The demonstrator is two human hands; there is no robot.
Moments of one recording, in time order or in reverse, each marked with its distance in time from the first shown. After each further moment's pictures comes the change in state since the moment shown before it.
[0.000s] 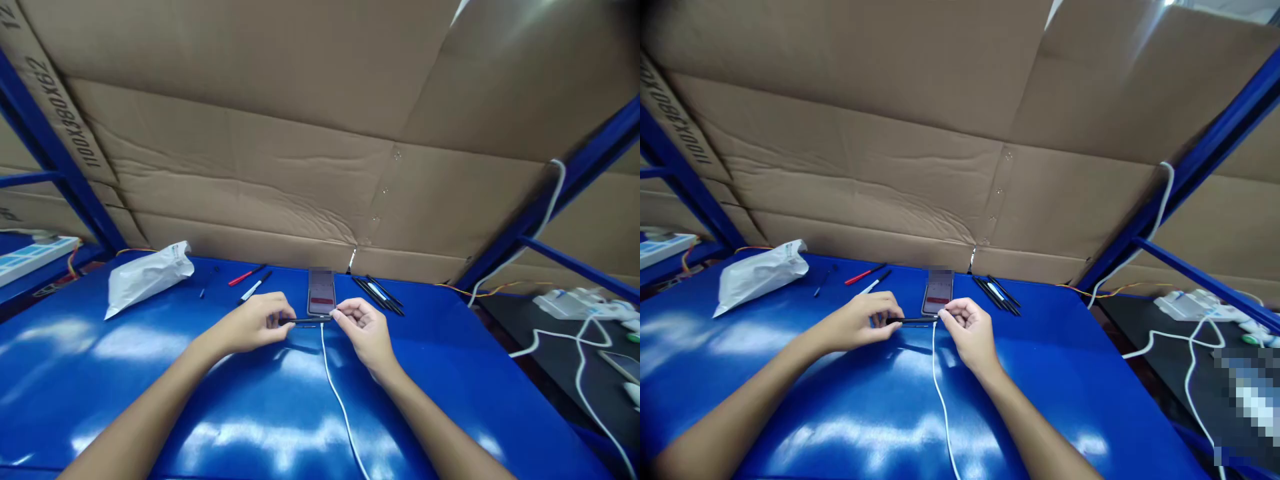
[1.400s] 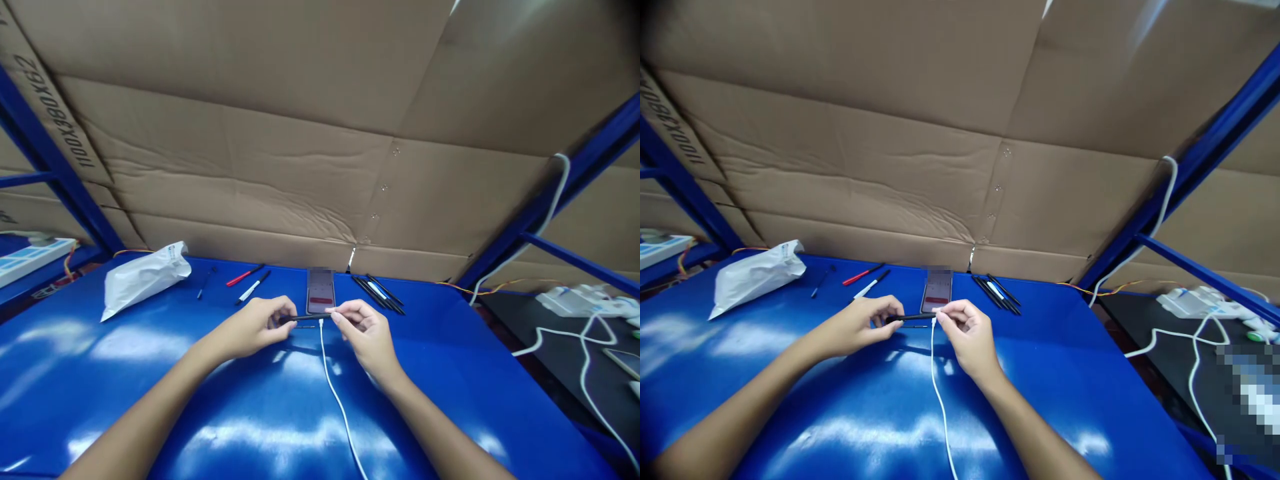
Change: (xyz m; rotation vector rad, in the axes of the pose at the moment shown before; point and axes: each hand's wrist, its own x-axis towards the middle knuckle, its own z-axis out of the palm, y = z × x) left_hand 0.000 0.005 0.008 -0.077 -0.003 -0.123; right_hand -0.009 -0.014 0.001 0.104 -0.052 0.010
